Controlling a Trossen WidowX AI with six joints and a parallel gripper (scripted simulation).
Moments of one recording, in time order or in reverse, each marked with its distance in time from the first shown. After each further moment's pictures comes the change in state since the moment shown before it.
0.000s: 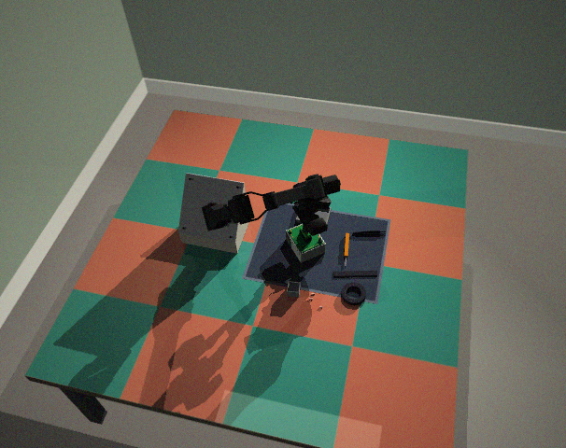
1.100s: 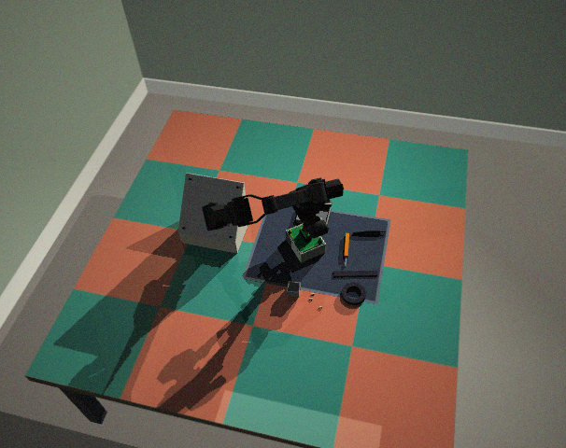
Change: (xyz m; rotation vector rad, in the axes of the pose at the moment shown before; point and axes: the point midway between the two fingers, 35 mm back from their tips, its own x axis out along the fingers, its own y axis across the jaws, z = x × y) arm -0.006 -0.003 -0.002 -0.022 0.000 0.113
